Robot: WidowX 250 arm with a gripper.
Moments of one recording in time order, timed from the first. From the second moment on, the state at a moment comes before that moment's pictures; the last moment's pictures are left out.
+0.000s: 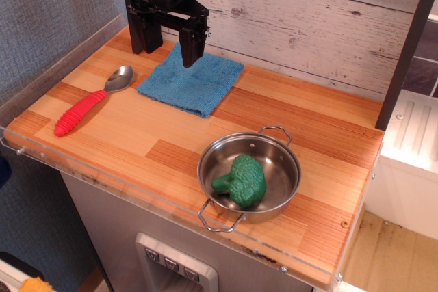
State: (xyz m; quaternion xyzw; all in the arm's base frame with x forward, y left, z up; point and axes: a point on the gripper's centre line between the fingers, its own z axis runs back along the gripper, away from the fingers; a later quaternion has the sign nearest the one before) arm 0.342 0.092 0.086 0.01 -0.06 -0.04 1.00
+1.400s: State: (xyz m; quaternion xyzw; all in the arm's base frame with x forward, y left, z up) arm 0.287 0.167 0.055 0.05 -0.02 0.00 1.00
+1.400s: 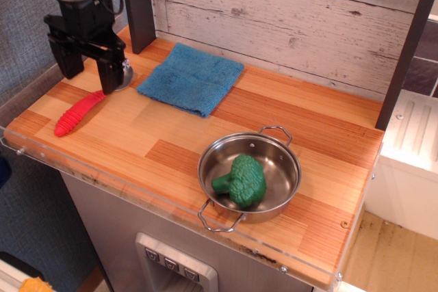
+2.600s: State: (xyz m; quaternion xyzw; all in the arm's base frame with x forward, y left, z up) arm 0.272 0.184 0.007 0.01 -0.01 0.00 1.00
